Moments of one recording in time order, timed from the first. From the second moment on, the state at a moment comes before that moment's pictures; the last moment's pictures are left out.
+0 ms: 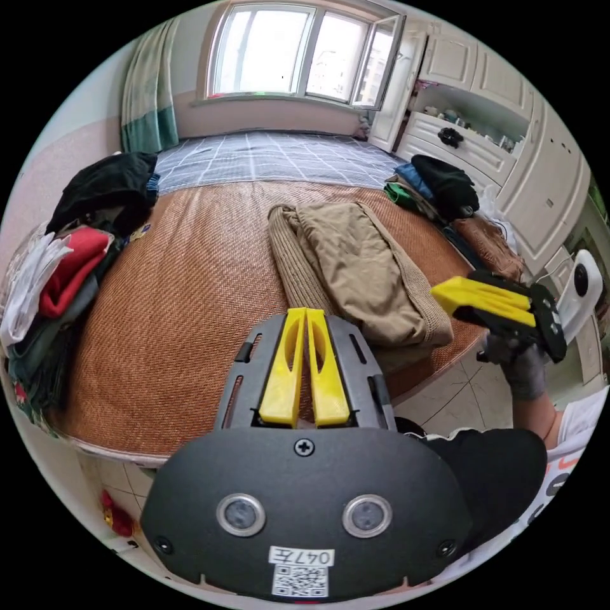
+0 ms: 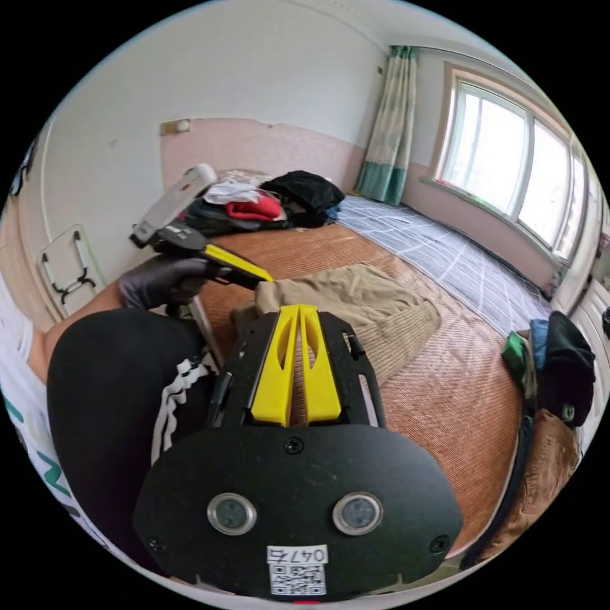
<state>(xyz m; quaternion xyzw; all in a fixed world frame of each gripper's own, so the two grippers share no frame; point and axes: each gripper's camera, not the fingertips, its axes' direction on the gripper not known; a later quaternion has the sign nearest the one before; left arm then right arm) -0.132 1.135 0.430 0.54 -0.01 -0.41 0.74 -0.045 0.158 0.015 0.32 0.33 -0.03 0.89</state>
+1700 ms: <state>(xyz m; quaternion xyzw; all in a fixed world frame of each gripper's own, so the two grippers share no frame) -0.009 0.979 0.566 0.65 0.08 -0.07 0.75 0.177 0.228 0.023 0.34 0.07 -0.01 0.94</state>
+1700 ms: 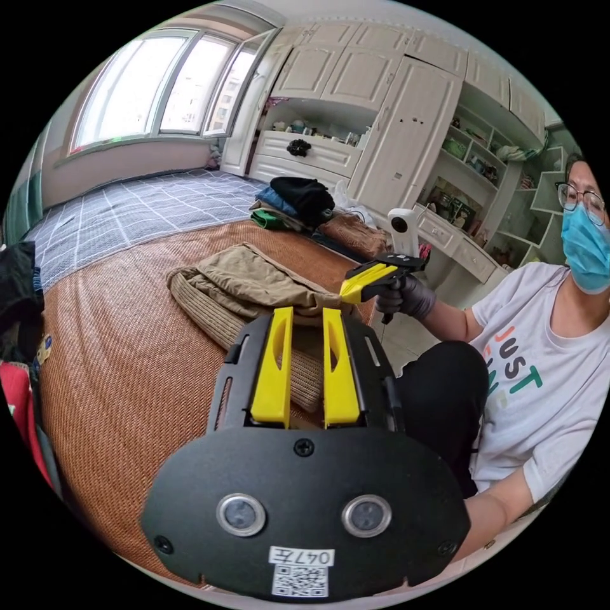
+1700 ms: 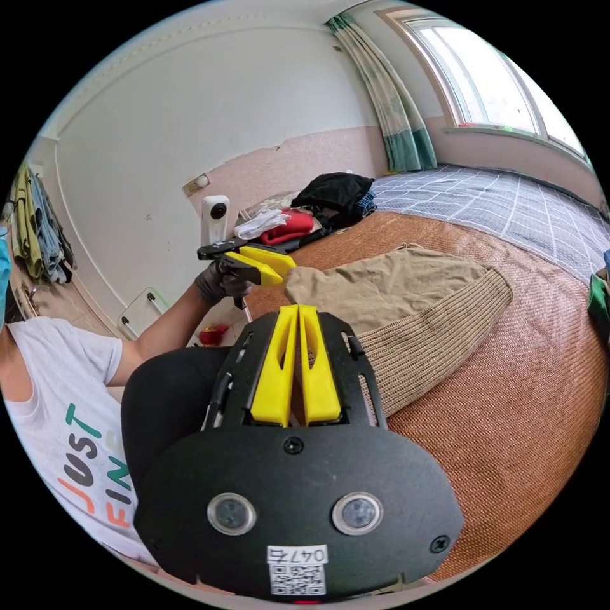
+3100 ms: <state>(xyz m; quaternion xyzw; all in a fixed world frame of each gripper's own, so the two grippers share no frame) 0.114 0.981 0.700 0.59 0.09 -0.06 0.80 0.076 0.019 0.125 0.25 0.27 -0.11 0.92</state>
